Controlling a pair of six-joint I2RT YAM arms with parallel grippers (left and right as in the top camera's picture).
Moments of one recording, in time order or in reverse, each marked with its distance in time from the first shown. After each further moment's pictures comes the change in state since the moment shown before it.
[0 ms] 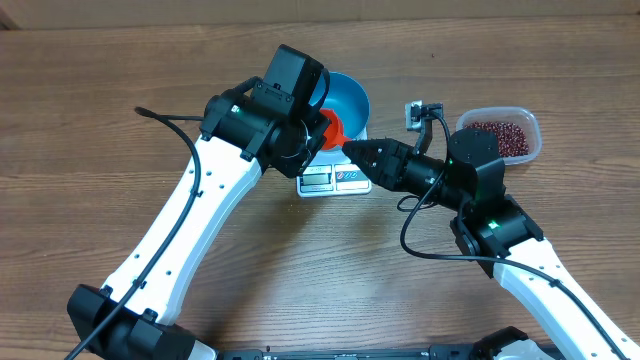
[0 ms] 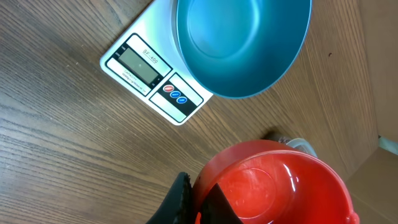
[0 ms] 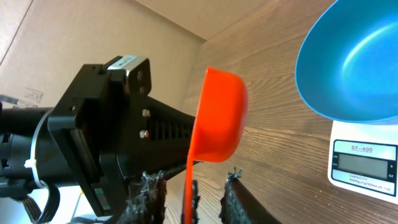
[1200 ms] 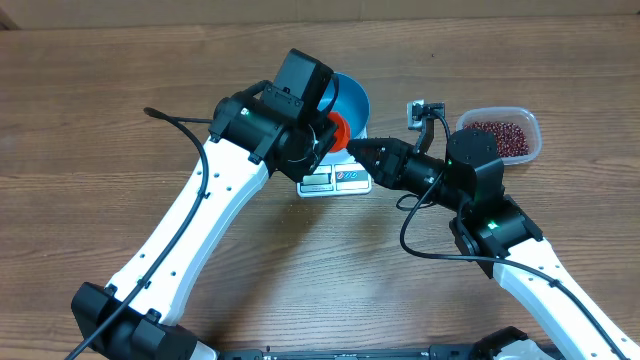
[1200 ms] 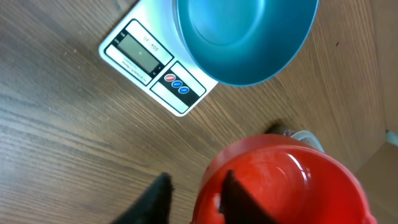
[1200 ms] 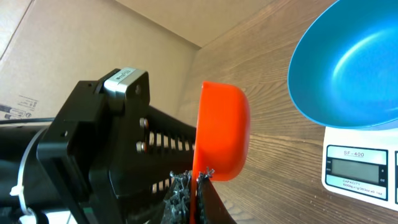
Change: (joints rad) left arm -0.033 0.006 0.000 -0.008 0.000 -0.017; right arm 0.003 0.000 0.000 0.002 0.041 0.003
